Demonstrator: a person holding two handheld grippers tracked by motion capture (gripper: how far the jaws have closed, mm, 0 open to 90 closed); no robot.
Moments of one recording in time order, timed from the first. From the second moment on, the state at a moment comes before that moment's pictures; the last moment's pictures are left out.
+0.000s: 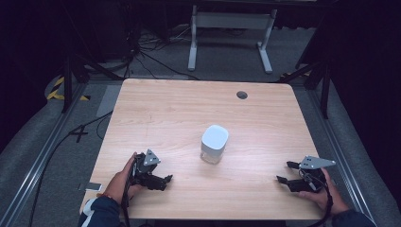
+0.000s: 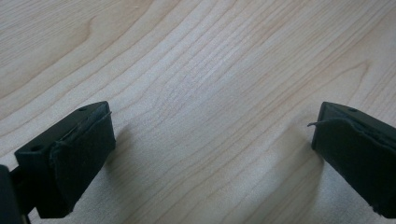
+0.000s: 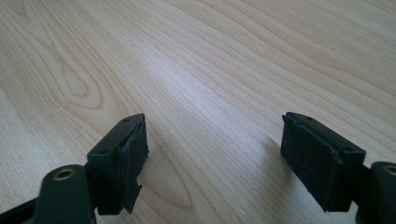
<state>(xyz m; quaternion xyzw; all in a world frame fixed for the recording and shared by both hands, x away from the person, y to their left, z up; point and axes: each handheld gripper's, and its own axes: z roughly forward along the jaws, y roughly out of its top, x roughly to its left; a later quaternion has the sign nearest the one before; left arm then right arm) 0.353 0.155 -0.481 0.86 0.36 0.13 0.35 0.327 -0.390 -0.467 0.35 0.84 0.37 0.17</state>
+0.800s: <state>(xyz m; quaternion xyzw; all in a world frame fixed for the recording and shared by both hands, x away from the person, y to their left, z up) 0.355 0.157 -0.481 0.86 0.36 0.13 0.34 0.346 -0.368 -0.440 0.34 0.84 0.39 0.17</state>
